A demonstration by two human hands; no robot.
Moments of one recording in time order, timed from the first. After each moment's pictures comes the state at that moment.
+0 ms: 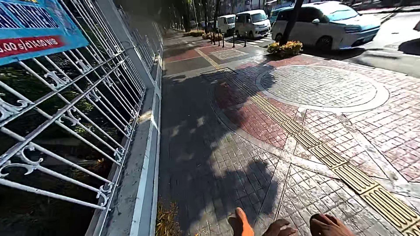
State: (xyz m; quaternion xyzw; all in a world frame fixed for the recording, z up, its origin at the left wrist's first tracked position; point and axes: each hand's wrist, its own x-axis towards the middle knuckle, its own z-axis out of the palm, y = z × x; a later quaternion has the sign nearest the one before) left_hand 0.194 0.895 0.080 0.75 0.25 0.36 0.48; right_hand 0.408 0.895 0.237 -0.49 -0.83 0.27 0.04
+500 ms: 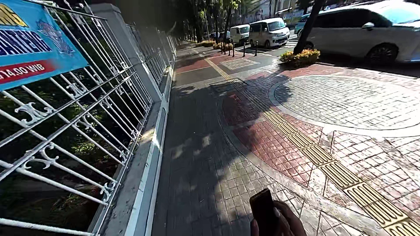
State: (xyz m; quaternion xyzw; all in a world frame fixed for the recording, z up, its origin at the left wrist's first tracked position) left_hand 0.202 1.284 0.127 0.32 0.39 0.58 0.64; right_hand 0.338 1.317 0.154 -0.51 -0.65 0.33 0.45
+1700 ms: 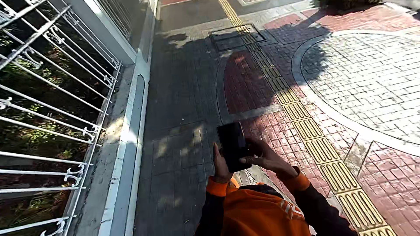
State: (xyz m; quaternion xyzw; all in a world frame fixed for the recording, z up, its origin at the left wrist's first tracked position) left_hand 0.112 2.164 0.142 0.14 0.31 0.68 0.65; right_hand 0.278 2.218 0.157 -0.24 -0.65 0.64 0.33
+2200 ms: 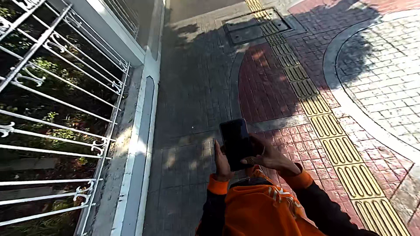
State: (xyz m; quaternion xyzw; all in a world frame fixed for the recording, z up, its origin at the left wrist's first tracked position) left_hand 0.018 2.458 0.131 0.17 0.37 0.69 0.60; right_hand 0.179 2.530 0.130 -0.19 -0.65 0.67 0.30
